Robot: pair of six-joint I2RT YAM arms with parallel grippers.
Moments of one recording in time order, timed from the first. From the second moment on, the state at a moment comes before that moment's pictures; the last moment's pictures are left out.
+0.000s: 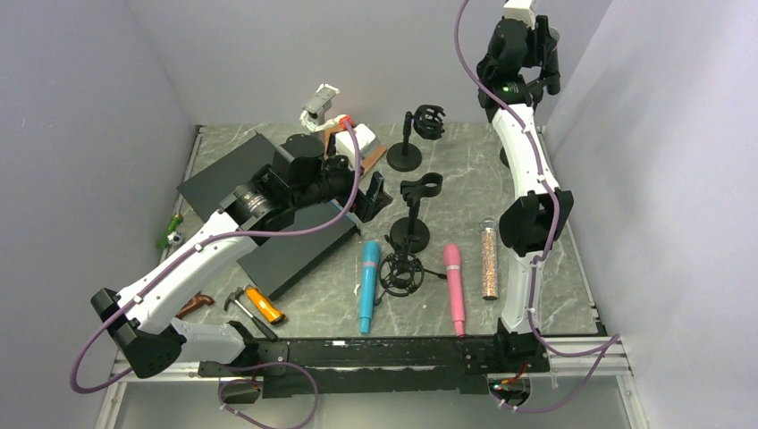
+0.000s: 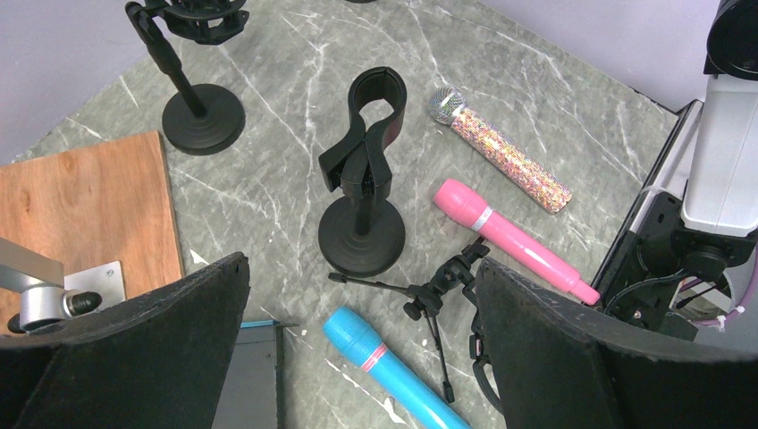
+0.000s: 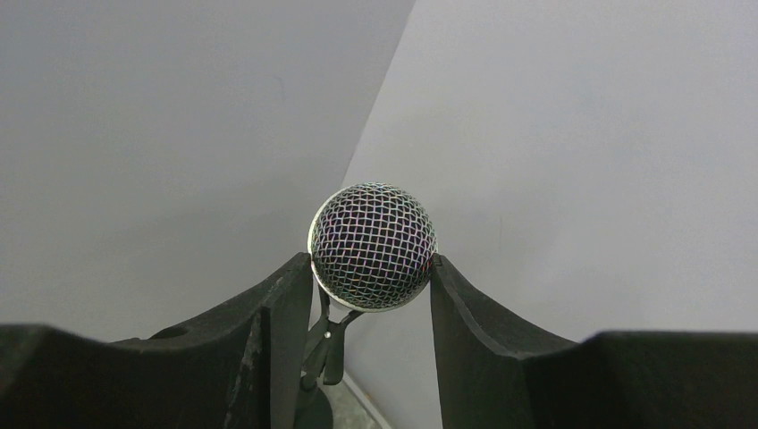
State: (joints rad) left arm -0.79 1.27 1.44 -0.48 0.16 -0.02; right arm 0.15 2.15 2.36 0.00 0.91 -0.50
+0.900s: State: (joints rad) left arm -0.79 1.27 1.44 -0.48 0.16 -0.02; right arm 0.19 2.07 2.30 -0.04 0.81 -0.51
